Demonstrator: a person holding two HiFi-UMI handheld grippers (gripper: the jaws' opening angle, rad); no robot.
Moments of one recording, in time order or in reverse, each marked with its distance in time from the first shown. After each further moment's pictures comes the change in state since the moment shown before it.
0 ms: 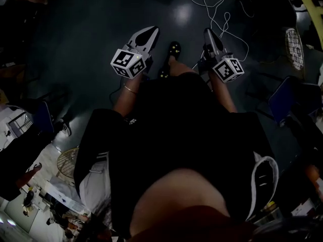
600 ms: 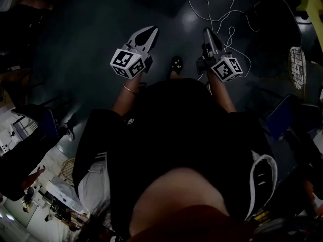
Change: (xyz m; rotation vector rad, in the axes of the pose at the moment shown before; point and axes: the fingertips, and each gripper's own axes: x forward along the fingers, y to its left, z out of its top) left arm 0.087 0.070 0.057 0.036 -0.009 0.033; right arm 0.112 -0.055 0.044 0.031 -0.026 0.042
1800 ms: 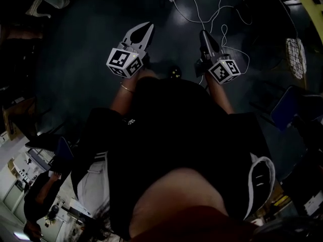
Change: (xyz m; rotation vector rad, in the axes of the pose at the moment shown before) left arm 0.133 0.052 0.047 0.077 0.039 -0.118; right arm 0.053 -0.075 0.041 -0.032 -0.051 -0.136
